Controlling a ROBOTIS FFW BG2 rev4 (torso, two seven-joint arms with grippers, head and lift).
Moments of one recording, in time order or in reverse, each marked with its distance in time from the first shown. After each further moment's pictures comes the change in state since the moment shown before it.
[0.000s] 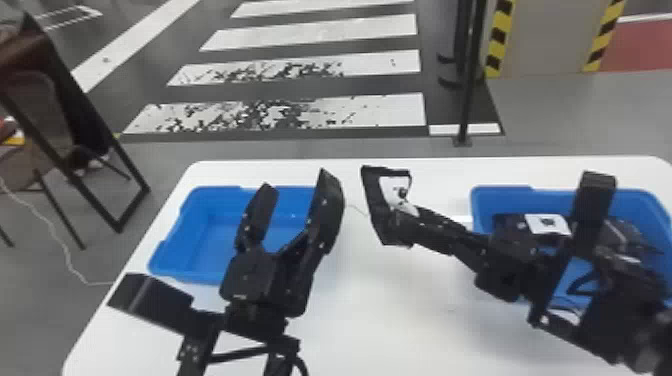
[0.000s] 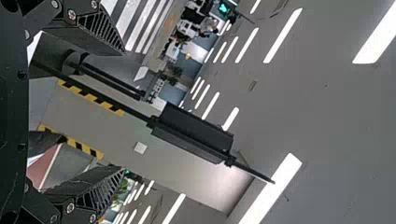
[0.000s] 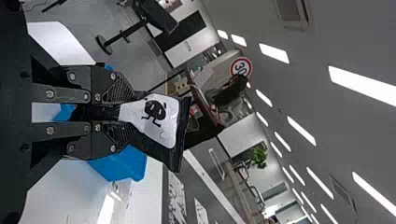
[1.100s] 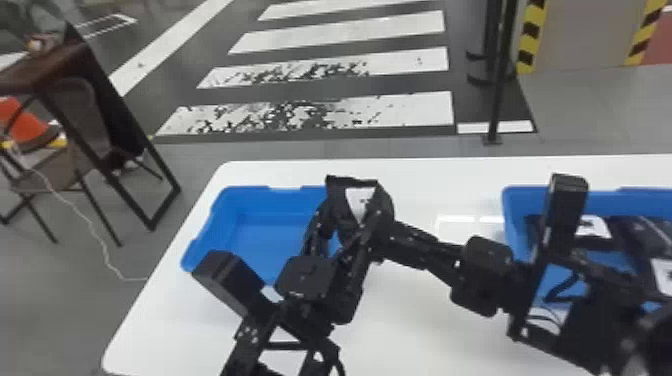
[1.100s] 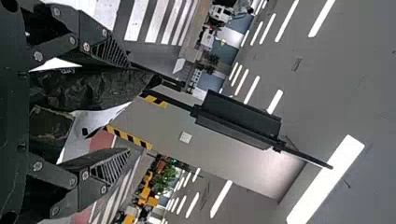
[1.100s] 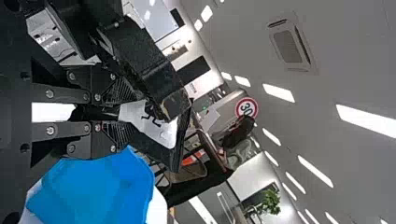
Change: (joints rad) left arm -0.022 -0.002 0.018 -0.003 -0.063 0.212 -0.047; right arm -0.075 -0.009 0.192 0.008 -0.091 -0.027 -0.022
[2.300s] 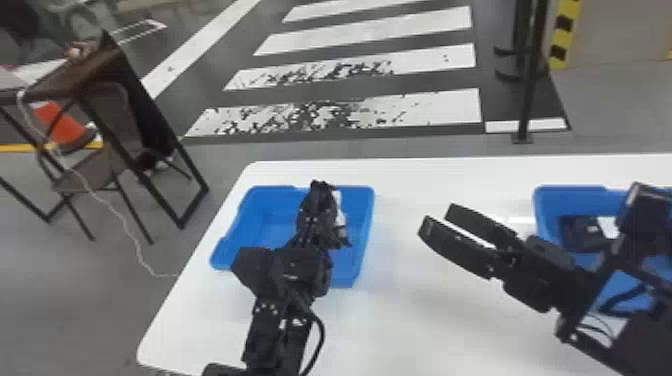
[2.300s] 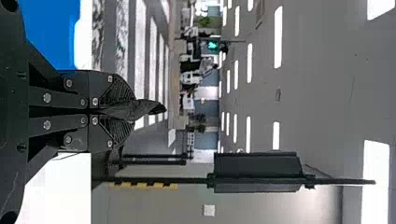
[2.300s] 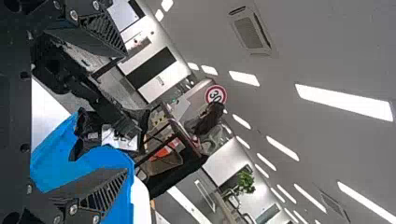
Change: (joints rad) left arm -0.195 -0.066 0.216 0.421 -0.349 -0.204 0.037; right arm 0.039 0.008 -0.051 0.075 -0.107 -0.116 -0.007
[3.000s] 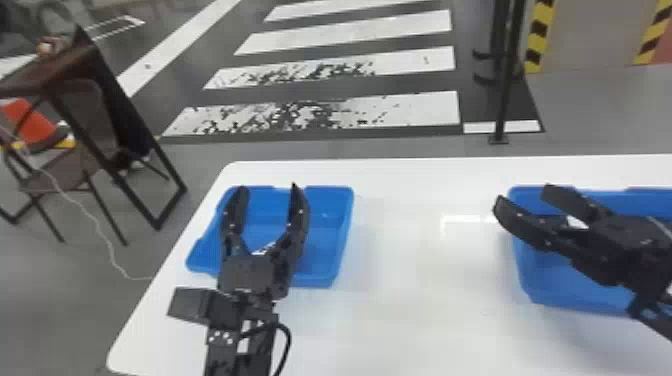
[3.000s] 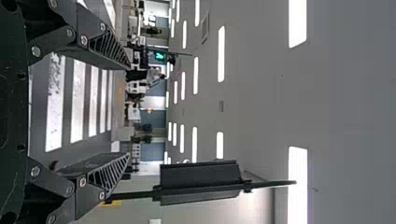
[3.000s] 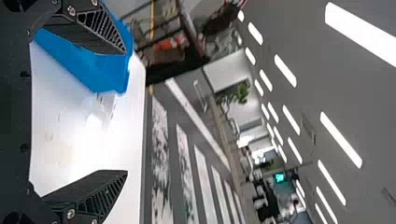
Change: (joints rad) left arm 0.030 -0.006 0.007 0.066 0.067 -0.365 -0.002; right arm 0.104 0.036 -0.313 -0.123 0.368 0.116 -0.181
